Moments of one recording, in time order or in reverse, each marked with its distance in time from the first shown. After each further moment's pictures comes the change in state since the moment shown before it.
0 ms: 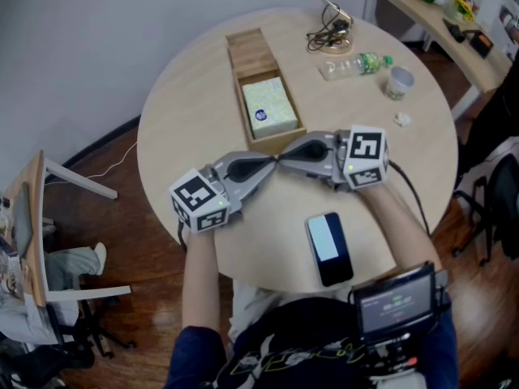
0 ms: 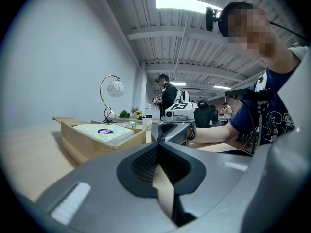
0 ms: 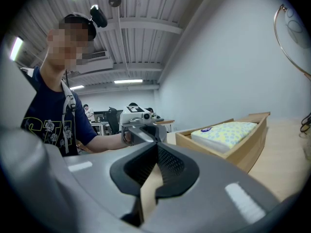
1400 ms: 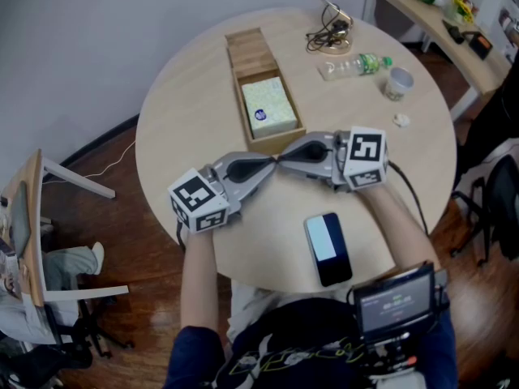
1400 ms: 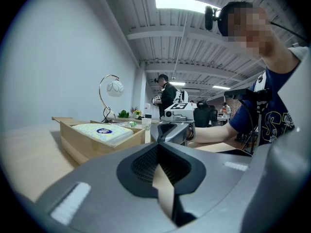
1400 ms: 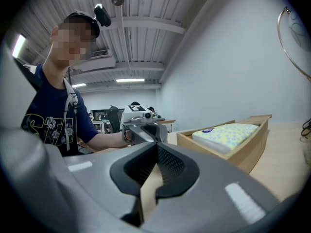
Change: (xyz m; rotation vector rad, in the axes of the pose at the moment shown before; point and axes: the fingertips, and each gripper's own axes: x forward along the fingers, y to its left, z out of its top) left arm -0.001 -0.002 0.001 0.002 -0.002 -0.011; right arm 0.000 0.002 0.000 -0.028 0.002 0.010
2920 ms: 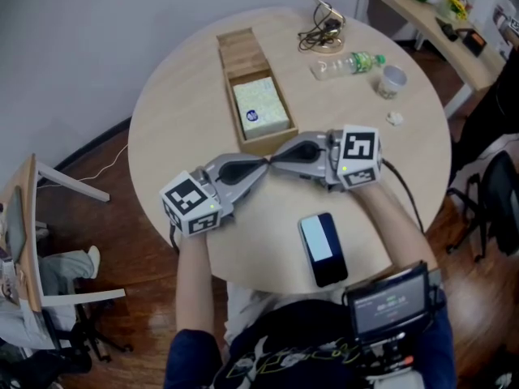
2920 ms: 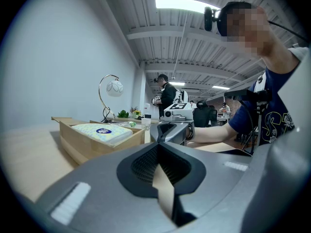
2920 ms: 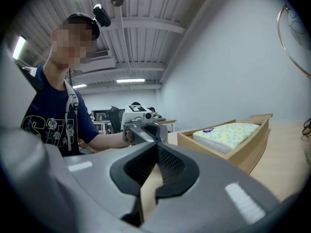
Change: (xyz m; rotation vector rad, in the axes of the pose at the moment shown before) left arm 0.001 -0.001 0.000 -0.004 0.002 -0.002; right arm -0.002 0.000 0.000 0.010 0.001 0.012
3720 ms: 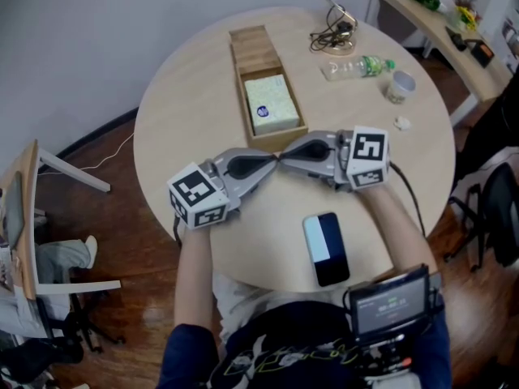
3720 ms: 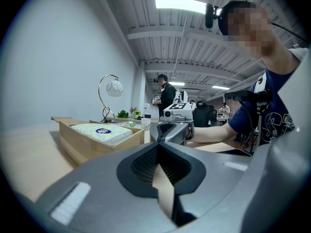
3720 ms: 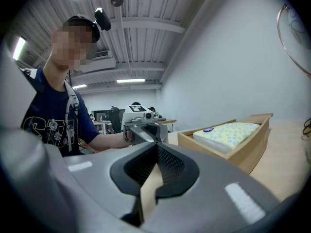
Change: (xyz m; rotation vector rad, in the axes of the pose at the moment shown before) left arm 0.001 -0.001 0.001 0.000 0.001 -0.004; right arm -0.002 0.000 0.000 0.000 0.002 0.005
